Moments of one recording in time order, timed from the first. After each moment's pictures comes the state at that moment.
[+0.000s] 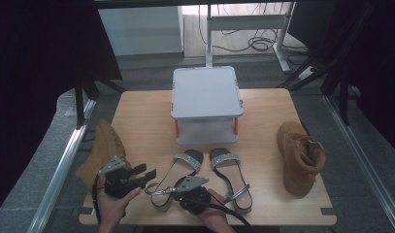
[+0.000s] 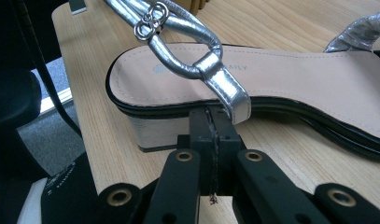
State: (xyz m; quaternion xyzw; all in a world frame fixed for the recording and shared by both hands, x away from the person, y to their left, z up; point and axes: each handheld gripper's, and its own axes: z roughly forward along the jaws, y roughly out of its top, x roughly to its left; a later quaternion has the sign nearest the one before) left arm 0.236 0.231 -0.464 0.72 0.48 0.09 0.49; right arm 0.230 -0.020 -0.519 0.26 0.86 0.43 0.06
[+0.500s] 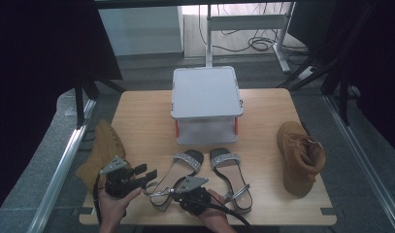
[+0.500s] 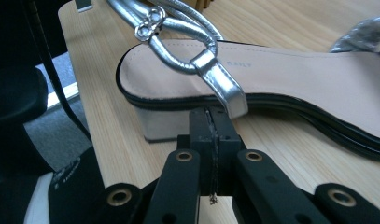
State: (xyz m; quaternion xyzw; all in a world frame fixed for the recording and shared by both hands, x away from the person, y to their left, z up) left arm 0.237 0.231 -0.465 0.72 0.48 0.09 0.49; right arm 0.228 -0.021 -0.516 0.25 0.87 0.43 0.05
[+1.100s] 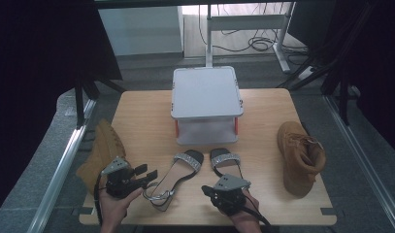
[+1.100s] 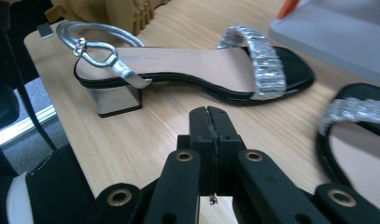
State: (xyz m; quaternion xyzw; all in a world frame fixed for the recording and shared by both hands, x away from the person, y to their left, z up) left arm 0.236 0.228 -0.466 0.72 0.48 0.09 0.49; right arm 0.215 -0.109 -0.484 0.31 0.83 0.45 0.12
